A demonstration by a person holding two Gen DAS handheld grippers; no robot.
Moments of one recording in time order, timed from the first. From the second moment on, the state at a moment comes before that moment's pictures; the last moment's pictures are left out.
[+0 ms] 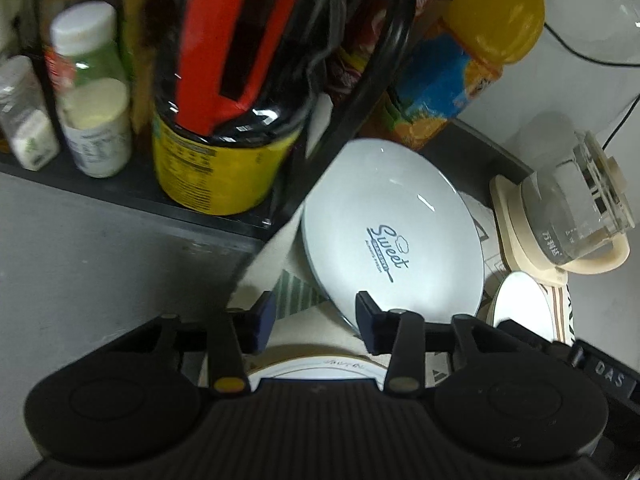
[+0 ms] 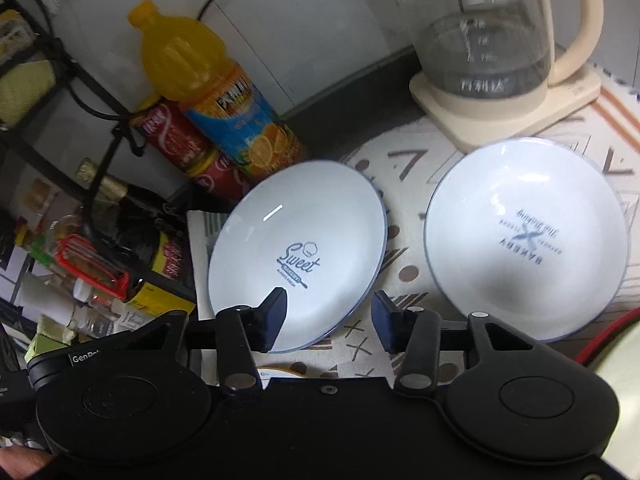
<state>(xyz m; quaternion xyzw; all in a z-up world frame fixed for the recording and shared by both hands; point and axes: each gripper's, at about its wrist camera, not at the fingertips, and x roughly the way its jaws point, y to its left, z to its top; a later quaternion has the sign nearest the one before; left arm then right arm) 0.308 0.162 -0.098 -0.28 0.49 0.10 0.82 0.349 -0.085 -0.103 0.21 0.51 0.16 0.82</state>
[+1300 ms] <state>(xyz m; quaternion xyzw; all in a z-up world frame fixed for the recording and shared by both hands) 0.339 0.150 -0.130 -0.27 0.47 0.05 0.84 0.377 -0.059 -0.163 0.23 0.55 0.14 0.79</state>
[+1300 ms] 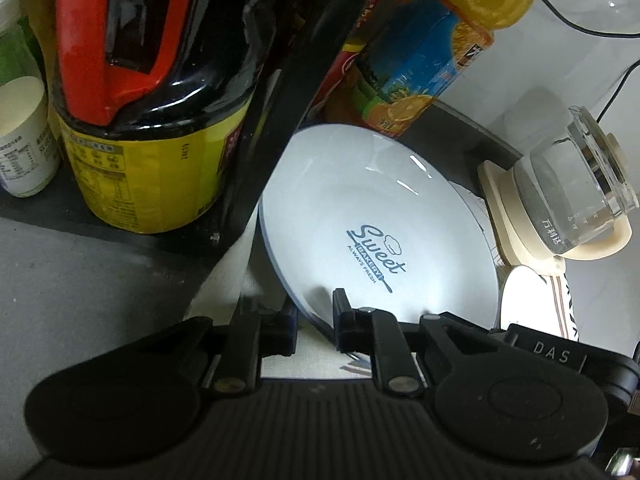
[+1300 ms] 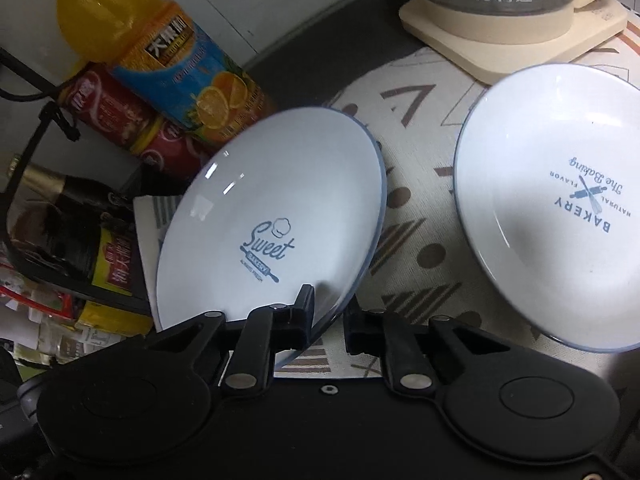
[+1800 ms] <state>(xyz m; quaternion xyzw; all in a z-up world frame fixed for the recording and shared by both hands) 0.317 0.139 -0.103 -0.25 0.45 0.05 0.86 0.360 -0.067 -0.139 0.22 0.52 0.16 0.81</state>
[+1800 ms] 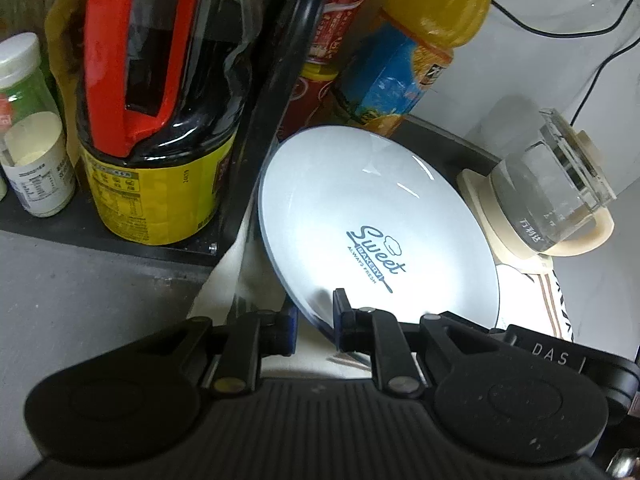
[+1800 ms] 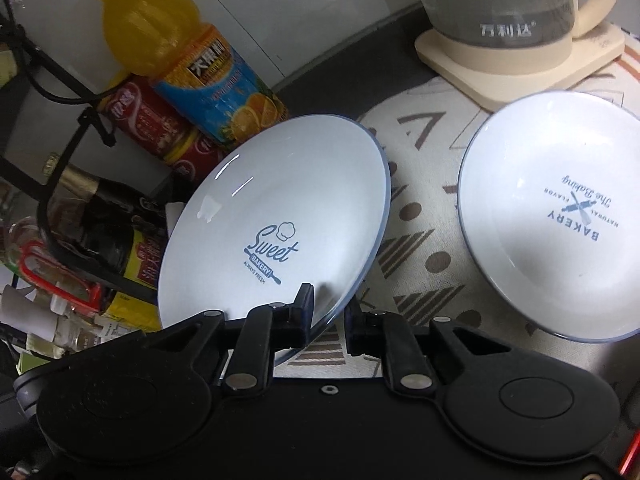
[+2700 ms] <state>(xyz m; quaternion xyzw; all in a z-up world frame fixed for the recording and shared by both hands) 0.210 0.091 -0.069 -0.26 0.41 0.11 0.87 0.284 -0.095 -0.099 0.17 0.49 0.22 0.83</state>
